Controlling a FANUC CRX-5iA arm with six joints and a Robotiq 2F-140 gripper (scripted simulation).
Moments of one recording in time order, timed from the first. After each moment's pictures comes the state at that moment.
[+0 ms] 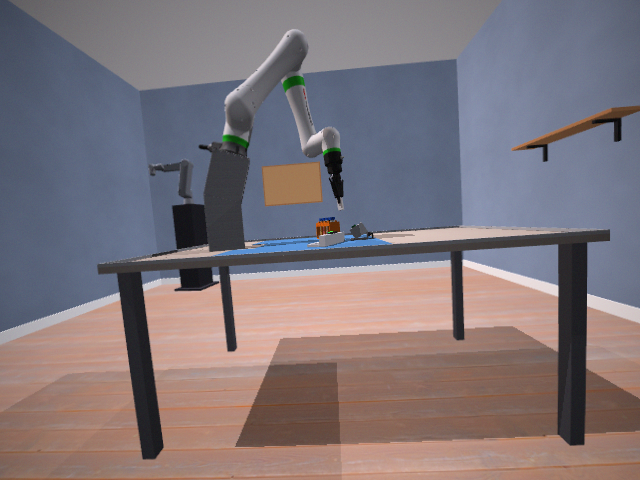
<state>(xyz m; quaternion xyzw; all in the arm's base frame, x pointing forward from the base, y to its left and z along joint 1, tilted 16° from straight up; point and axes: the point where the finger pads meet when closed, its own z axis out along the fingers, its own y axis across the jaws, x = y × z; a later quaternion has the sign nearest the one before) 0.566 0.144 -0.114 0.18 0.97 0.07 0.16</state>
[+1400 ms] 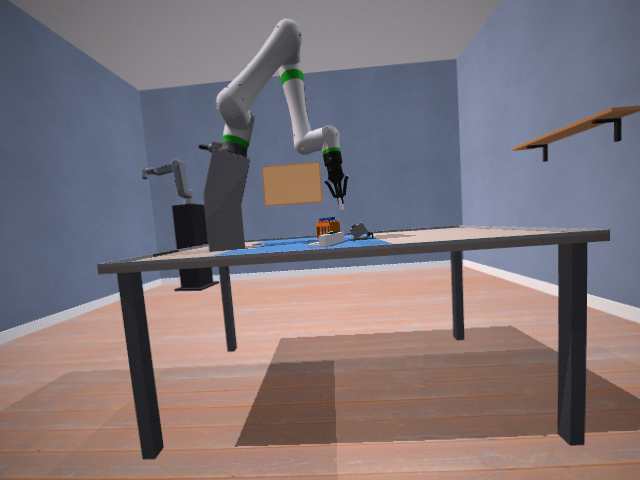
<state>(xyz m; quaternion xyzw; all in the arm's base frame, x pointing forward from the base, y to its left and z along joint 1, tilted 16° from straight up) 0.572 0.137 -0.116 -0.64 0.74 -0.07 0.18</state>
